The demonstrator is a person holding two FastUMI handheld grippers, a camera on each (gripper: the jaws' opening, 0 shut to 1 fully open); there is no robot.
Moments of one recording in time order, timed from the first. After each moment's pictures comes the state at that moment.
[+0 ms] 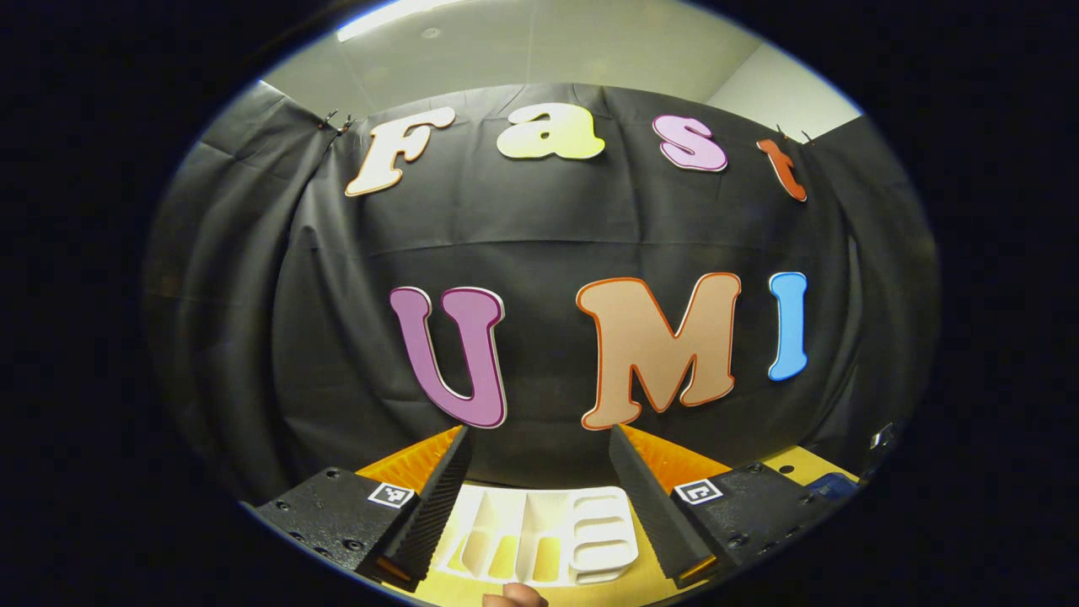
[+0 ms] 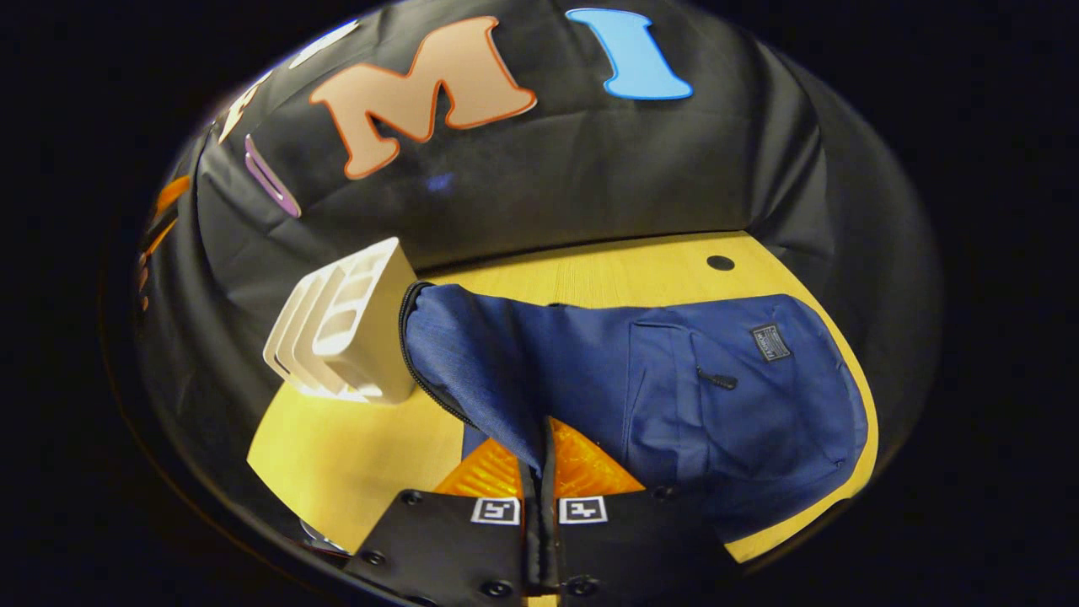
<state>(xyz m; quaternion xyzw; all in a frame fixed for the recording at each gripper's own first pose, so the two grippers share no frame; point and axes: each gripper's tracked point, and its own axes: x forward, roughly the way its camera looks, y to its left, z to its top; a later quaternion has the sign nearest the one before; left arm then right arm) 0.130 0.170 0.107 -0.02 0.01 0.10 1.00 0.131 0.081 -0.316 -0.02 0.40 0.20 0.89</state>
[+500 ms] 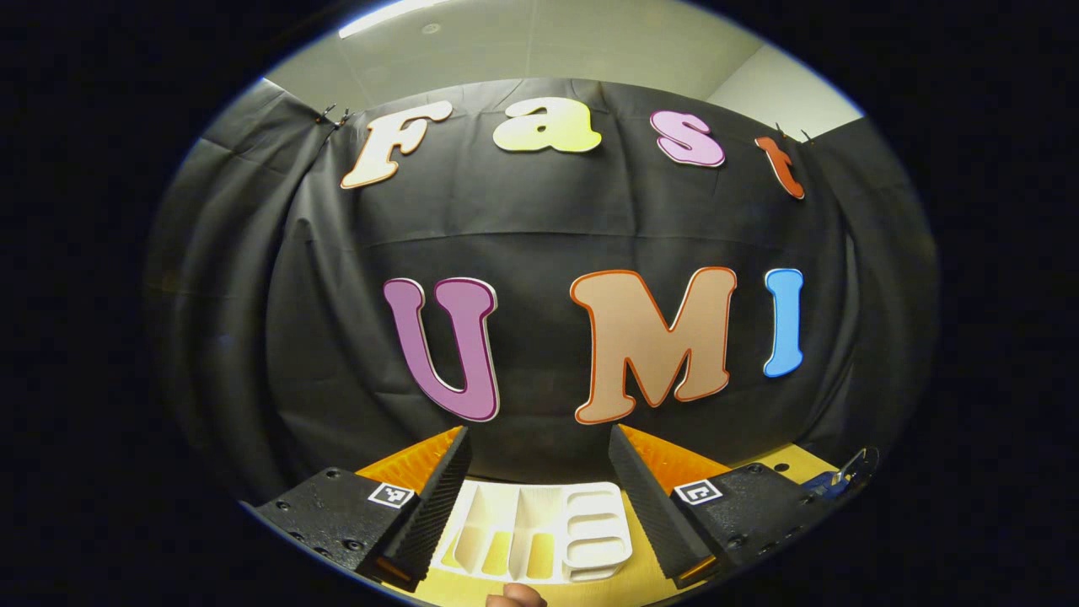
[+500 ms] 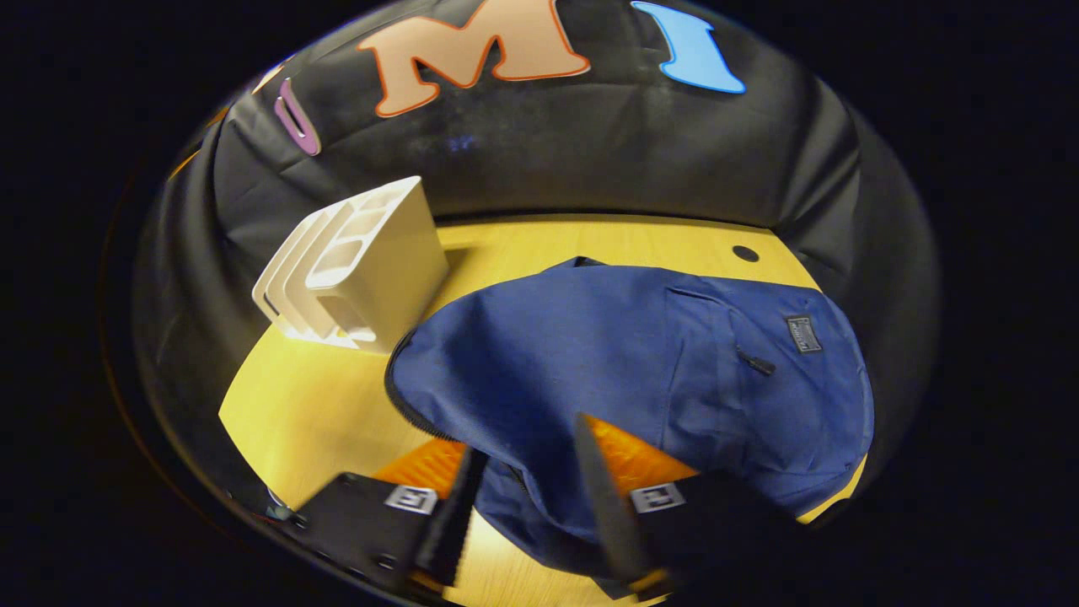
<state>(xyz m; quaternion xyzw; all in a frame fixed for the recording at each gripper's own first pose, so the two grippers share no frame) 0.132 0.165 0.095 -0.02 0.03 0.09 1.00 0.105 0.100 -0.345 -0.09 0.42 0.23 0.87</state>
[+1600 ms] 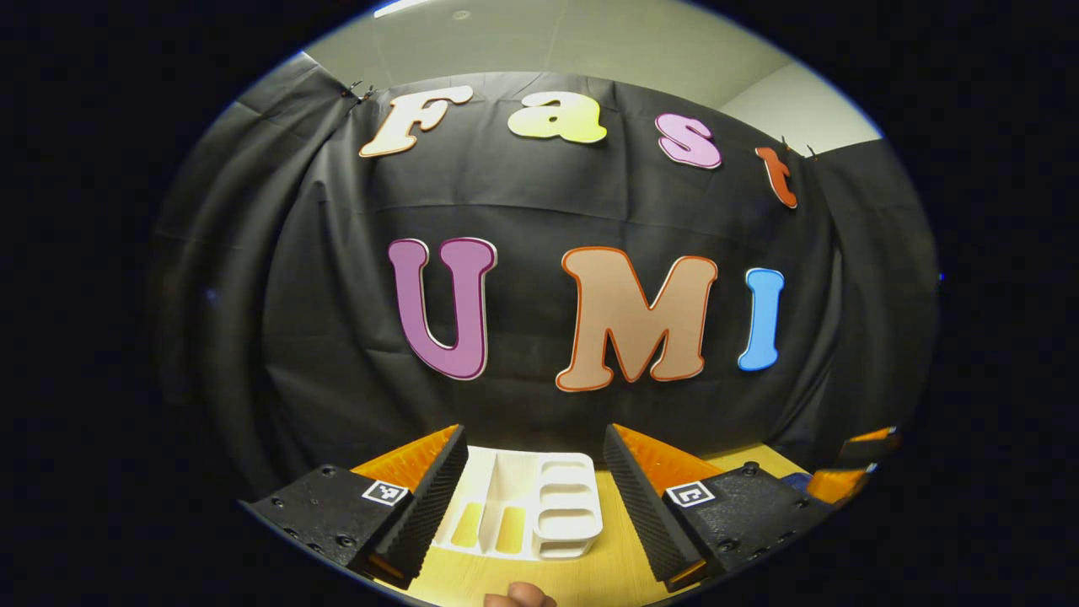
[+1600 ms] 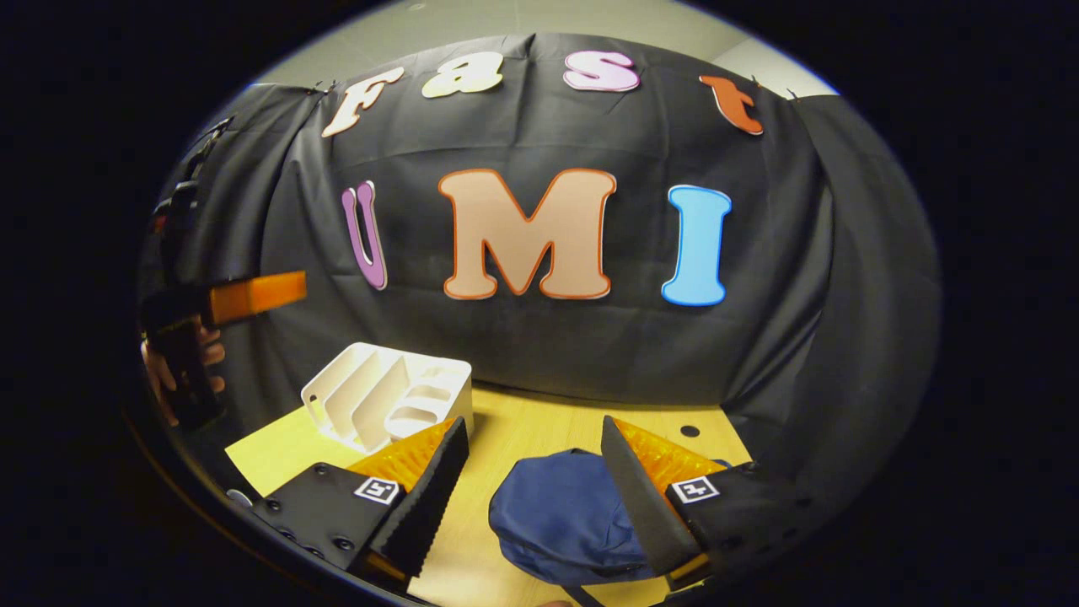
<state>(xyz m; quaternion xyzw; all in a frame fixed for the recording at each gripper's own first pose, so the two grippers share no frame) 0.077 0.133 0.051 -0.07 0.04 0.06 0.99 0.095 0.139 -0.076 -0.08 0.14 0.23 0.96</state>
